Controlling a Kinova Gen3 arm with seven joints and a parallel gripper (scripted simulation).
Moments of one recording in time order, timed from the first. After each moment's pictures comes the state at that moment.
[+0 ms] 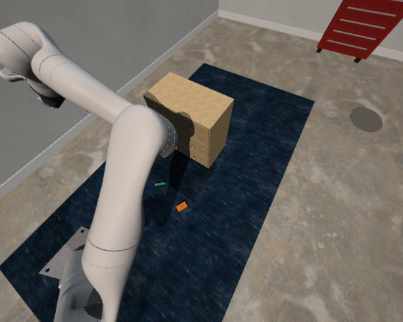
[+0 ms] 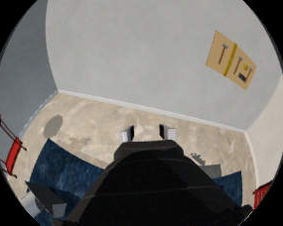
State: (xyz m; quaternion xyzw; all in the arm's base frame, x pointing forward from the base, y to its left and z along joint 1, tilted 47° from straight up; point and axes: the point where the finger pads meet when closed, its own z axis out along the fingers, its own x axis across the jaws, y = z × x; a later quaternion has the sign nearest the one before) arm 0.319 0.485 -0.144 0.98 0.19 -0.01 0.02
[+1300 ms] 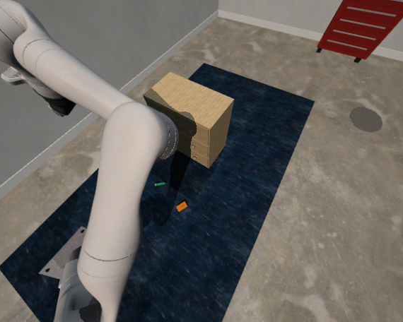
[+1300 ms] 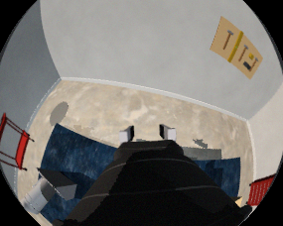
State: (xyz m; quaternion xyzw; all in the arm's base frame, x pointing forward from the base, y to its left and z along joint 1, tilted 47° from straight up) arm 0.321 0.432 -0.102 0.97 0.19 -0.01 0.12
